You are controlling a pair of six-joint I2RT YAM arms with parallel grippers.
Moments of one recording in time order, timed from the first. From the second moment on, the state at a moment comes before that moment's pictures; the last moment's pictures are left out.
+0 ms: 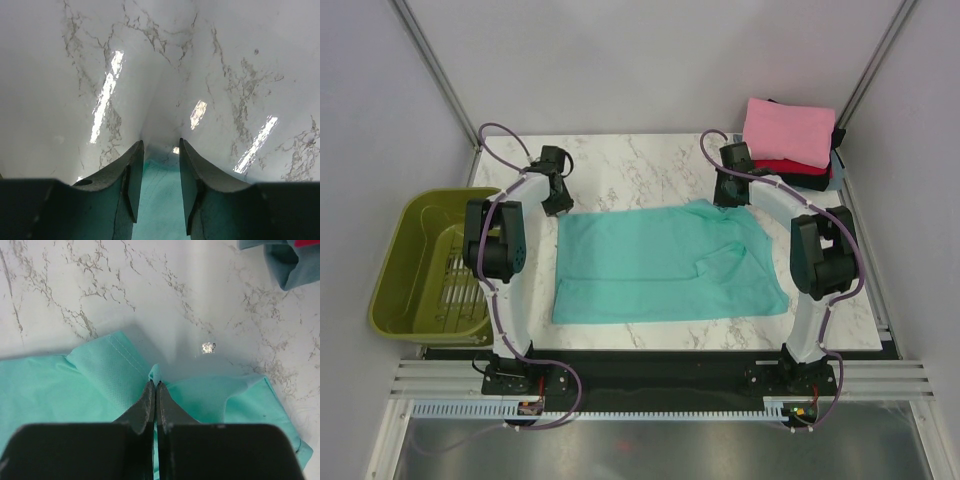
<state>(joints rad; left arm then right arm) -0.12 2.10 1.53 -0.53 -0.23 -0.49 0.27 1.94 1.44 -0.42 0.12 0.36</state>
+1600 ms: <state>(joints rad) -0.17 1.72 1.24 -0.52 -0.23 -0.57 0.25 1.72 1.30 -0.41 0.14 0.35</state>
